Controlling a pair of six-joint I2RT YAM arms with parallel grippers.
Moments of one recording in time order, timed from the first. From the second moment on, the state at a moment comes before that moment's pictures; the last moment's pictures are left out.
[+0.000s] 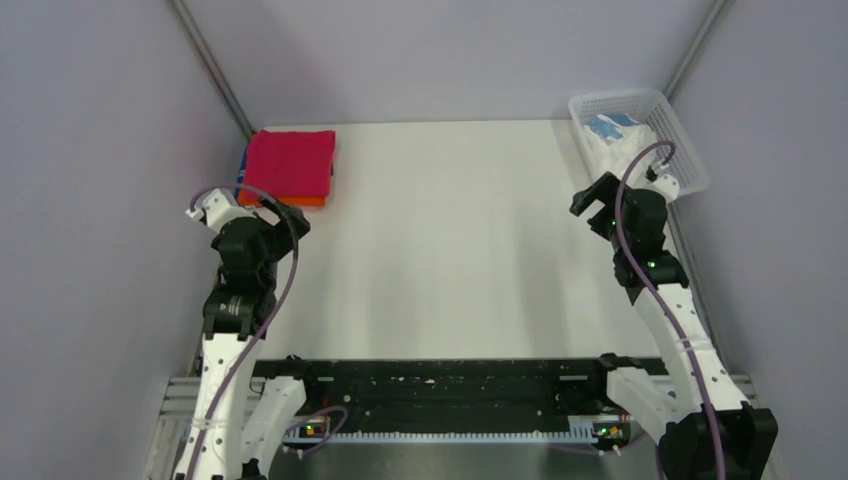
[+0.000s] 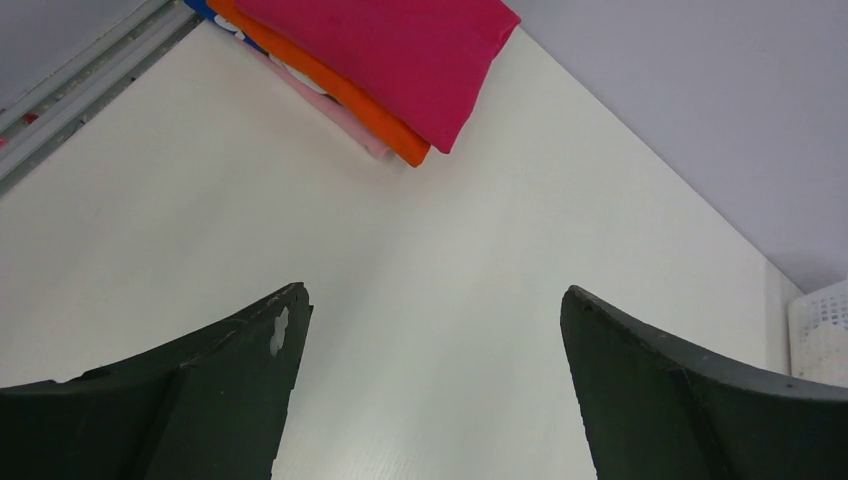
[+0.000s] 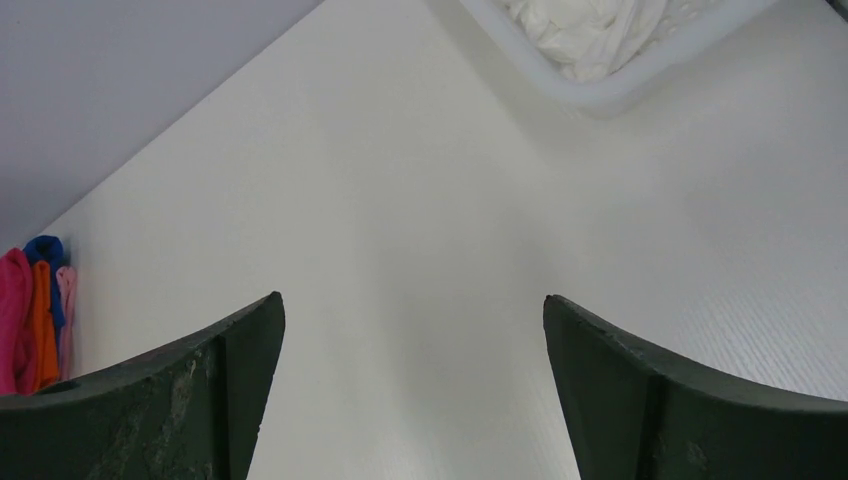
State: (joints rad) left arm -0.03 0.69 0.86 -0.50 -0.29 -0.65; right arm 0.06 0.91 0.76 -0.23 0.17 0.59
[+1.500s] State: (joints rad) left arm -0.03 0.94 0.86 -0.39 -0.10 -0.57; right arm -0.21 2.52 2.33 -0.47 0.22 0.40
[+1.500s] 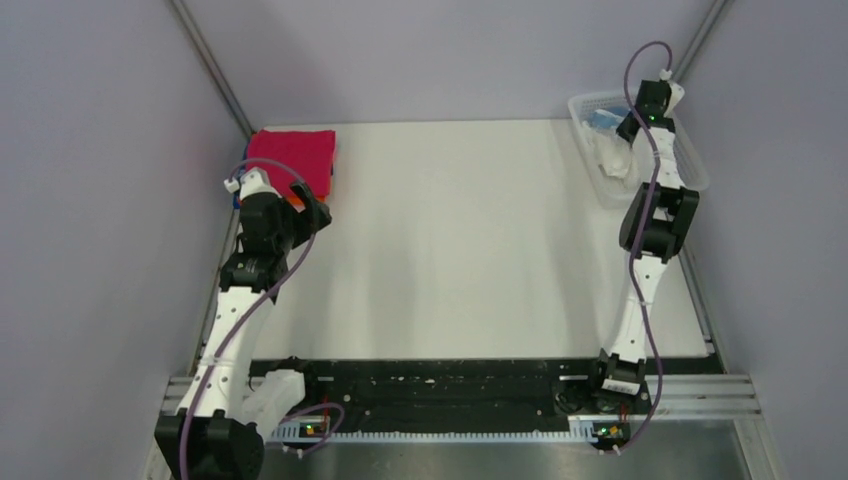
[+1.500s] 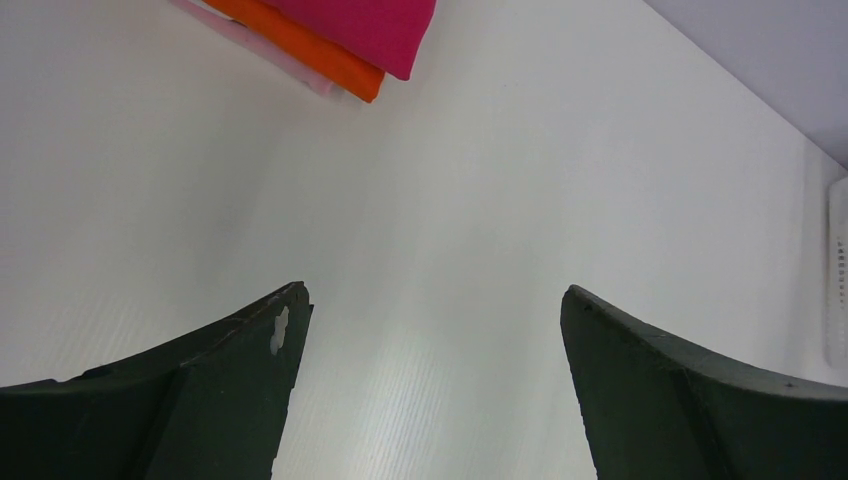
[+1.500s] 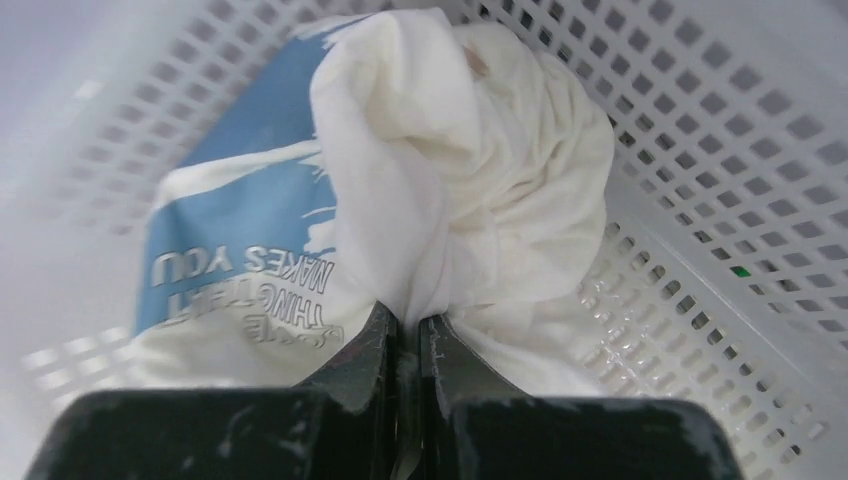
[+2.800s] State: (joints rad) left arm -0.03 0.74 0.75 -0.56 -0.03 -0.68; right arm 0.29 1.47 1.10 -0.41 0.19 0.31
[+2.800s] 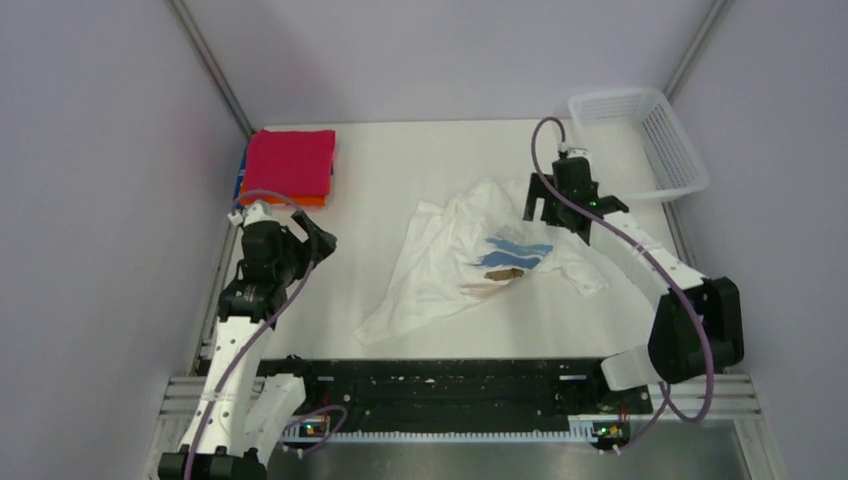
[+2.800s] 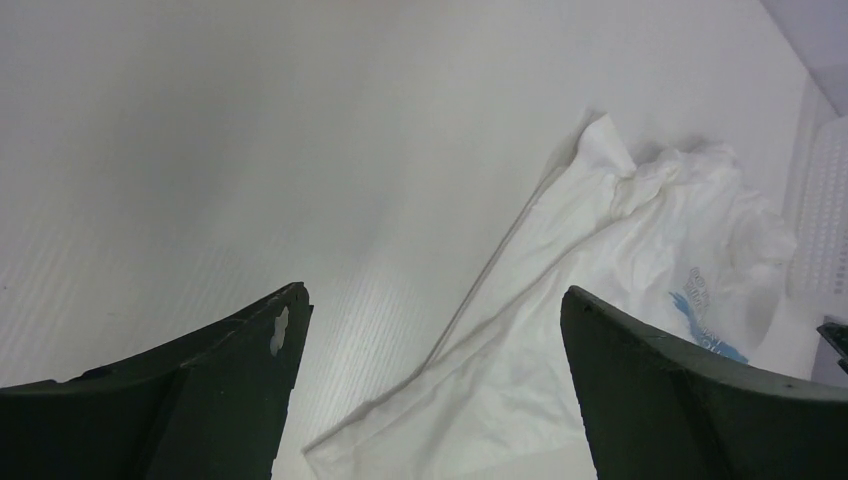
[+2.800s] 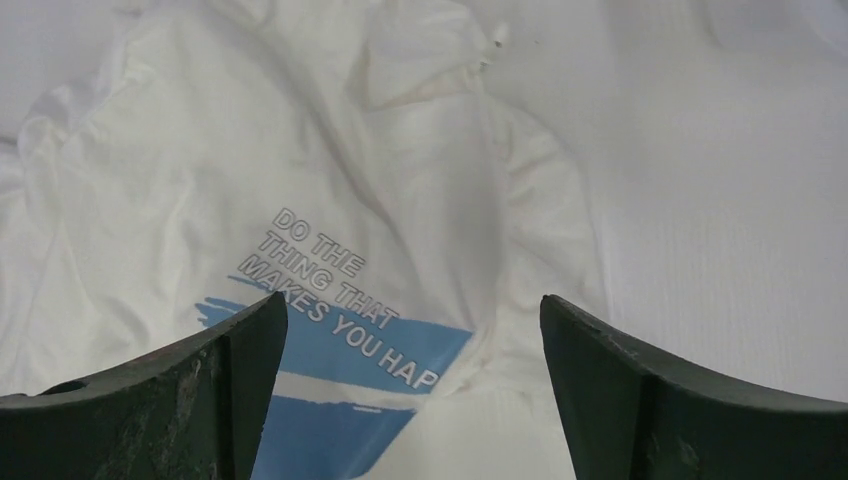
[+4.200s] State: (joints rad) left arm -0.41 2.13 1.62 -0.53 0.04 -0.58; right arm 0.01 1.17 0.56 -0.42 0.25 0.69
